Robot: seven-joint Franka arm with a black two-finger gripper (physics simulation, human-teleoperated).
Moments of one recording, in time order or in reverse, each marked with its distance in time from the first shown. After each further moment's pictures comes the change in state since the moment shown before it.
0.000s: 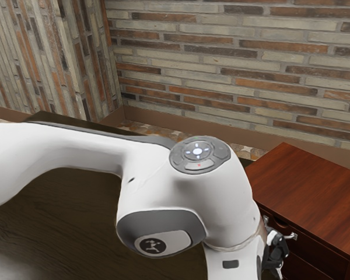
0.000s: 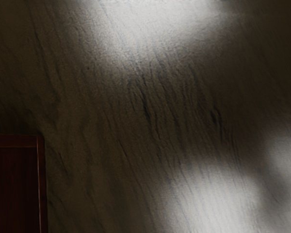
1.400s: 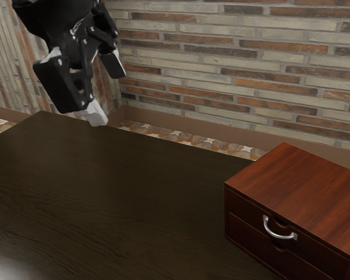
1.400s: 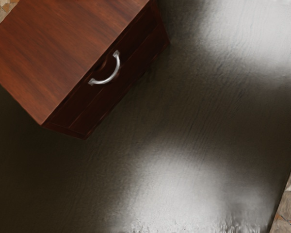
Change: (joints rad) arm 0.597 -0.420 -0.170 0.655 -0.231 -1.009 -0.353
